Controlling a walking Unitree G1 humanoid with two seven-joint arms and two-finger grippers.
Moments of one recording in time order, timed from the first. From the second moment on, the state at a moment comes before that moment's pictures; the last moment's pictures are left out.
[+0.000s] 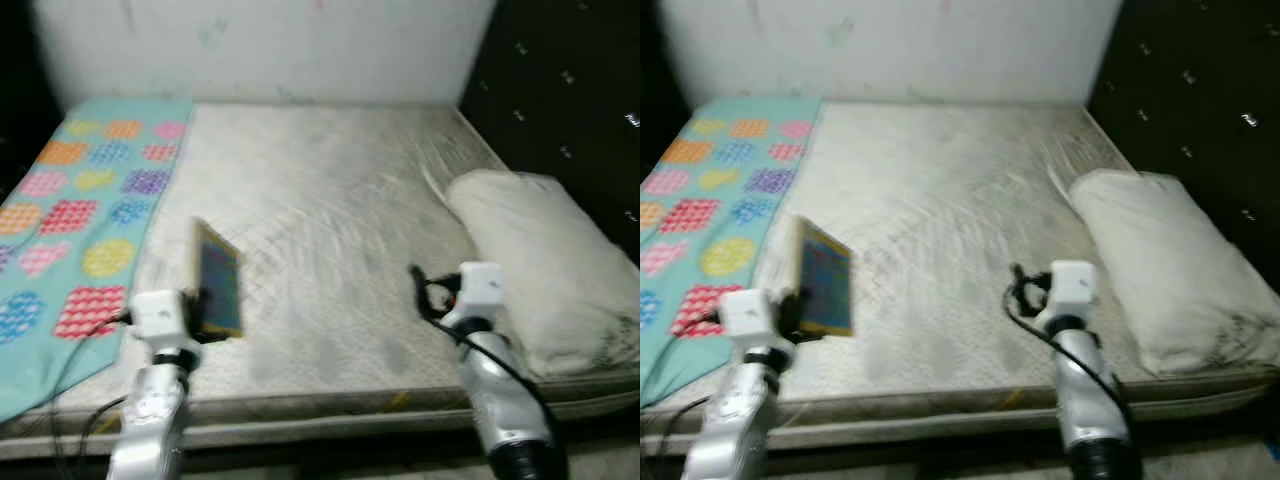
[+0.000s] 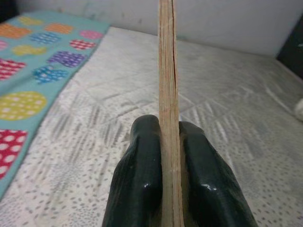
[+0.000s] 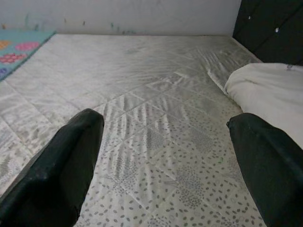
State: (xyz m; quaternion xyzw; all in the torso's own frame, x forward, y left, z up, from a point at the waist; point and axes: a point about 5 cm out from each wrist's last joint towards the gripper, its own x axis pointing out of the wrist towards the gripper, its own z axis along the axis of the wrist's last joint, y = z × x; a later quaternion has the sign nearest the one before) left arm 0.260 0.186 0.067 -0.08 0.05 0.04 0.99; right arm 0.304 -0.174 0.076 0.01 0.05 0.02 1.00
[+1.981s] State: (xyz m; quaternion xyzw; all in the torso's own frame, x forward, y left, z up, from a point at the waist) left arm 0.264 0.179 0.070 -0.09 0.04 0.03 0.99; right arm 0.307 -0.176 0.080 0.00 0.04 0.02 1.00
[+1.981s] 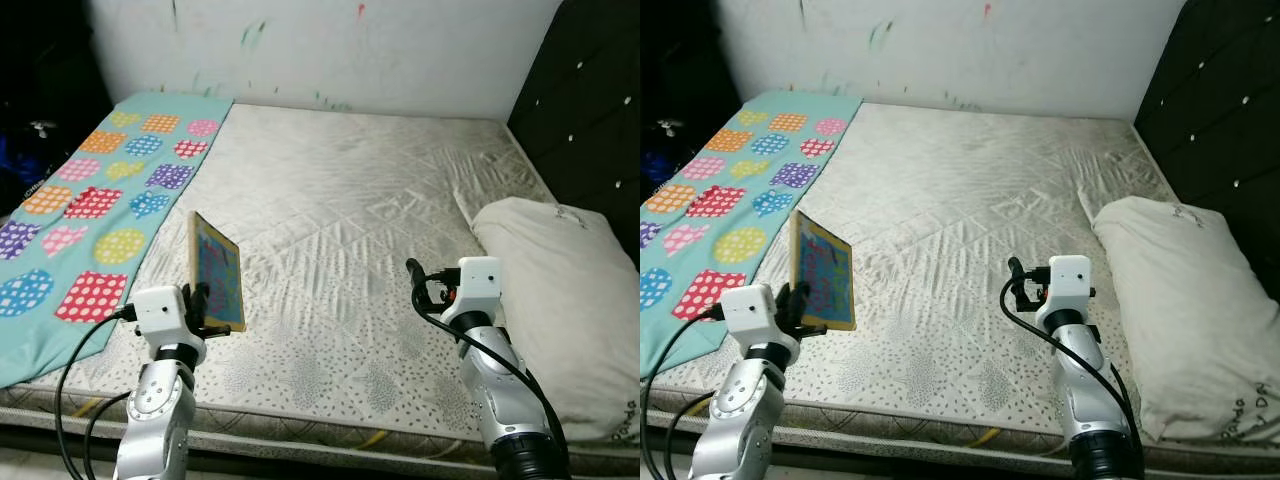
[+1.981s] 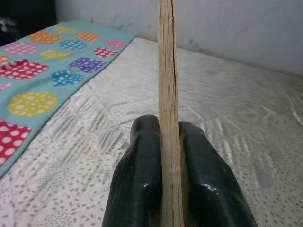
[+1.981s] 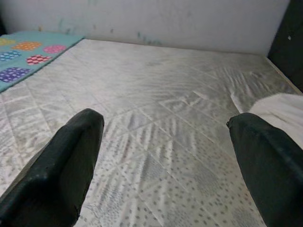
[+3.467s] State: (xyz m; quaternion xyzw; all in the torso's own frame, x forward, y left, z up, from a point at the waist) left arm 0.268 0.158 0.068 -0.12 0.05 0.01 0.99; right arm 0.304 -0.188 0.073 -0.01 0.05 0.01 1.00
